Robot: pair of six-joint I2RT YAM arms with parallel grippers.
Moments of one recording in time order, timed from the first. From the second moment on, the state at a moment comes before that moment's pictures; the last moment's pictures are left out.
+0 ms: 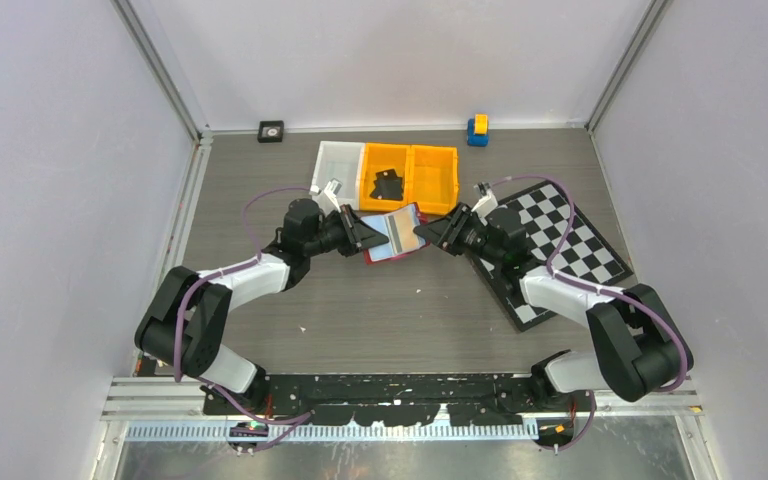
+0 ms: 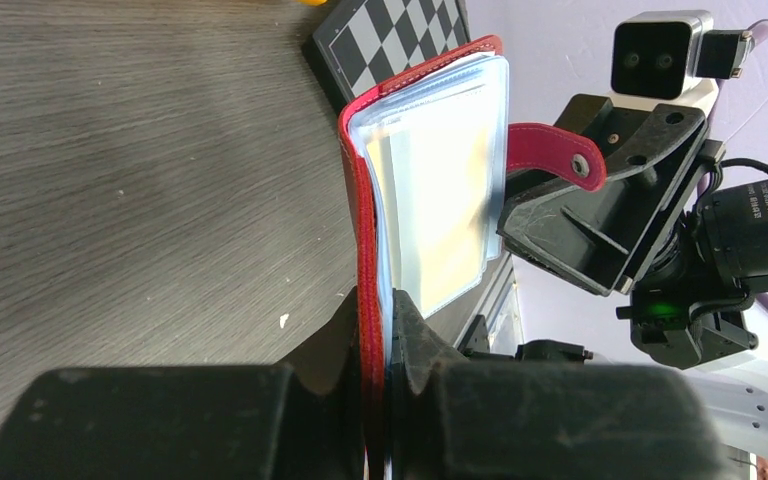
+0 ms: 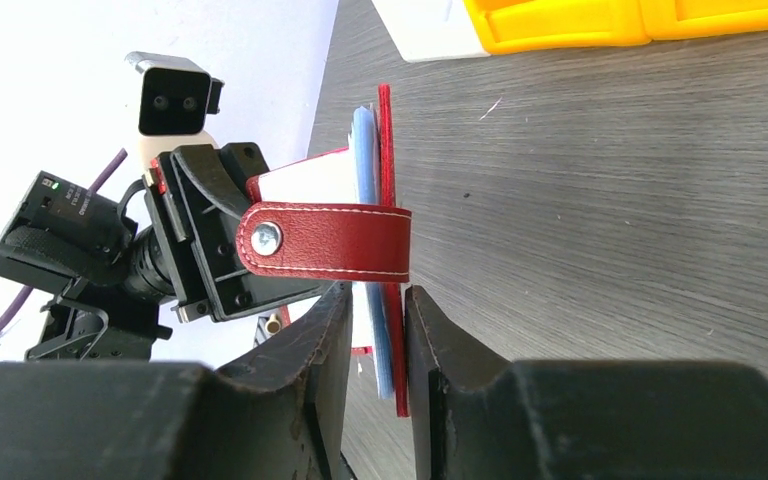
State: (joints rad) left arm -0.45 1.50 0.68 0.49 0.55 -0.93; right arm 0.43 1.36 0.55 0.60 -0.39 0.97
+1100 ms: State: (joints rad) left arm -0.45 1.50 0.68 0.43 0.54 -0.91; right arm 0.49 1.38 0.64 0.48 -0.38 0.89
